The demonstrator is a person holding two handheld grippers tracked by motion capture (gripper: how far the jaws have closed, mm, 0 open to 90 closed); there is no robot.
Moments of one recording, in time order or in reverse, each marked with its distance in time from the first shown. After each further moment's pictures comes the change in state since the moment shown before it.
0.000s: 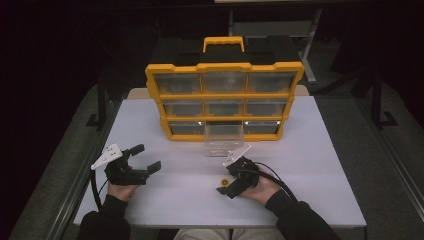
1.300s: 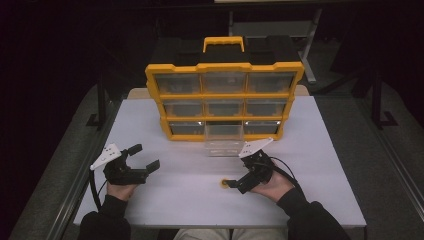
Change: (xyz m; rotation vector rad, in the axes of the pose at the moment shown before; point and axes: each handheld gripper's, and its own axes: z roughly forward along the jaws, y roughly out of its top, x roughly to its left) left arm 0.000 0.000 -0.002 -0.006 0.041 -0.010; right arm -0.009 -0.005 -0.043 -0.139 -0.038 0.047
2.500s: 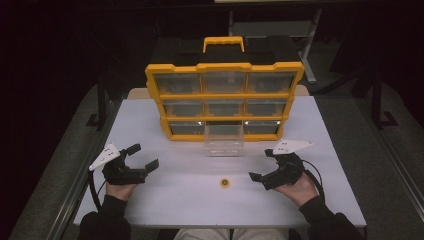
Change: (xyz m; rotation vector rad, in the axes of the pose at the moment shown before) left arm 0.001 0.000 -0.002 -0.005 0.019 0.004; right arm -0.021 -0.042 -0.057 -0.183 -0.106 0.124
